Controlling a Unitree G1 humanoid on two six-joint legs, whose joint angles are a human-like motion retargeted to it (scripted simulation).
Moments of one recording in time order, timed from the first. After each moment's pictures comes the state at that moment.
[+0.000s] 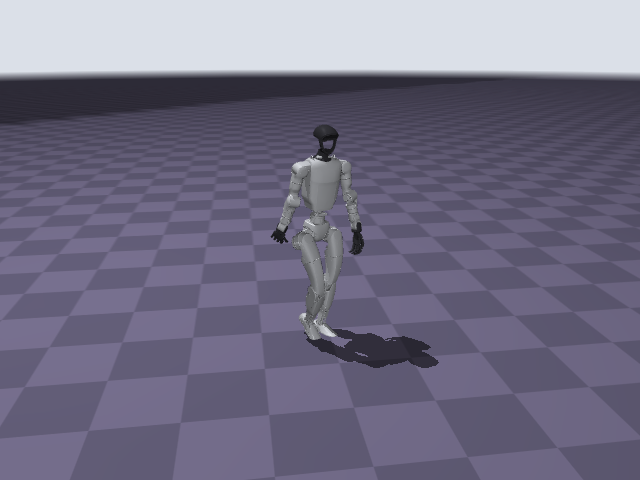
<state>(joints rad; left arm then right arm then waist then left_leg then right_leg) -0.13 0.22 0.43 1.50 0.22 -0.10 -0.28 0.16 -0.10 -0.25 1.70 -1.01 0.14 0.29 -0.16 0.03 -0.04 -0.10 0.02 0.06 0.12 -0.10 0.02 -0.41 0.14 -0.19 0.74 0.22 0.01</state>
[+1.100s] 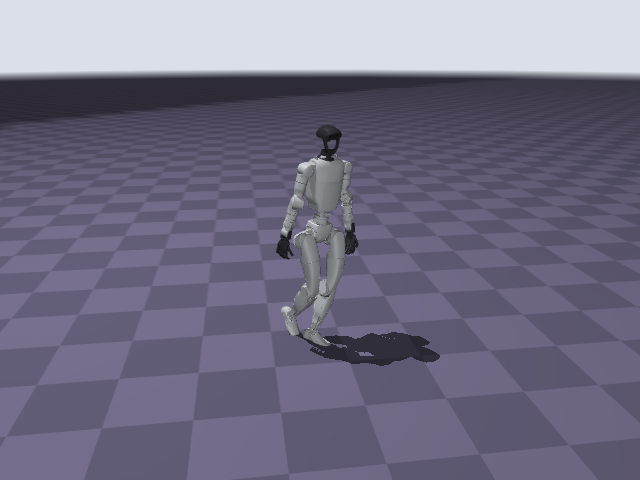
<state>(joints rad) 0.03 0.12 0.50 1.43 0.20 -0.13 -0.37 0.09 -0.20 -0.42 1.66 -0.77 -0.04 0.08 -0.01 0.08 -0.09 -0.22 -0.06 0.18 0.24 -0.11 0.26 -0.25 0.18 -0.06 0.81 0.28 0.00</state>
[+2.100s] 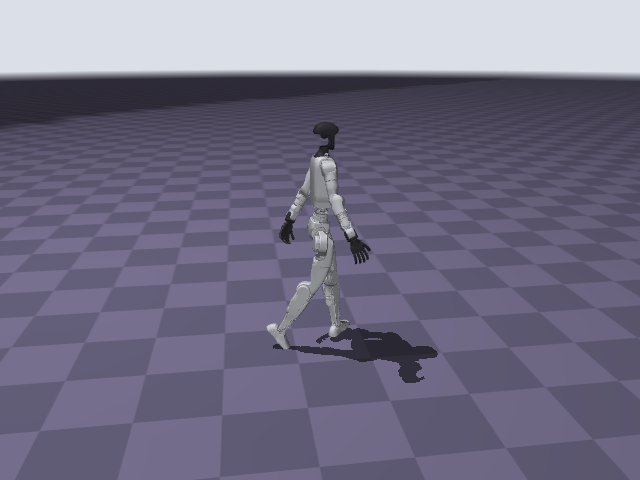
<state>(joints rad) 0.37 0.12 0.67 1.70 0.32 0.09 -0.35 -0.16 -0.42 -0.50 1.37 -0.47 -0.10 0.11 -0.03 -0.07 -0.10 -0.31 0.01 0.87 0.18 -0.15 0.26 0.16 -0.02 -0.35 0.21 0.33 0.05</state>
